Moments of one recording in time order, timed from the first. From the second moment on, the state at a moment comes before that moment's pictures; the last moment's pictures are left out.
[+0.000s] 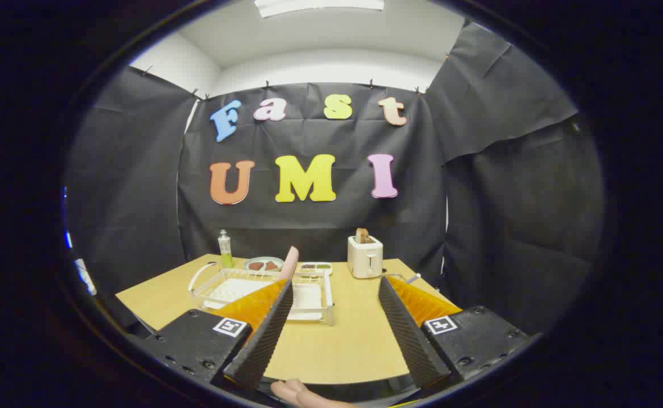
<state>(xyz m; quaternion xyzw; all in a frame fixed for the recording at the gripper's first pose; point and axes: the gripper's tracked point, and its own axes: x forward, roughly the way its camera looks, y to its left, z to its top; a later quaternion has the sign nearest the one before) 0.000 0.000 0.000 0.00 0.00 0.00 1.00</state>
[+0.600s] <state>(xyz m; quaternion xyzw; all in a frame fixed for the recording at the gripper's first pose) 0.004 -0.008 -0.009 0.00 0.01 0.00 1.00</state>
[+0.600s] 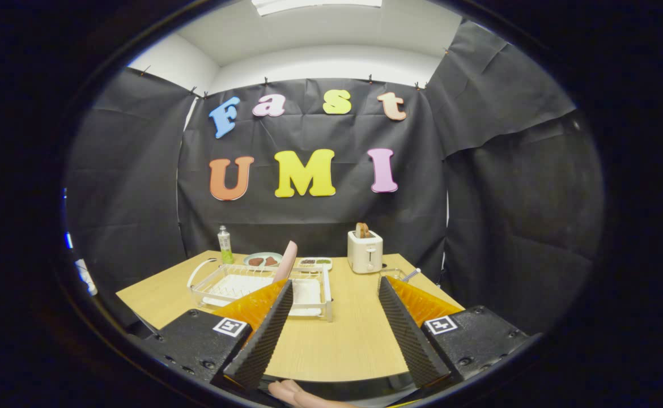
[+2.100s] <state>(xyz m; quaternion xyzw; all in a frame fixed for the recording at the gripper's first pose) 0.275 0.108 -0.005 -0.01 0.28 0.06 0.96</state>
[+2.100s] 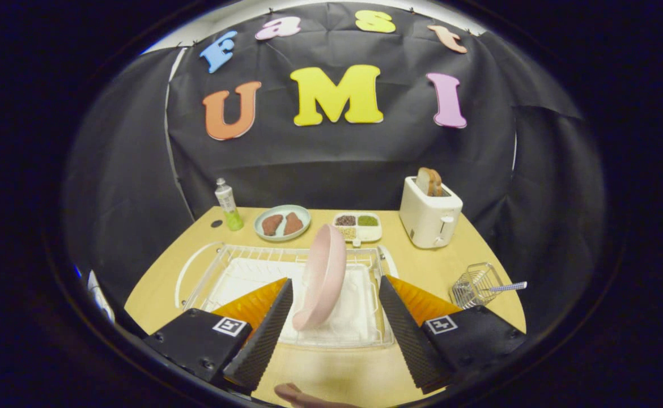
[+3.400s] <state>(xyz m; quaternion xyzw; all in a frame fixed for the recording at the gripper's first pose) 0.333 0.145 -0.029 -0.15 0.43 -0.13 0.88</state>
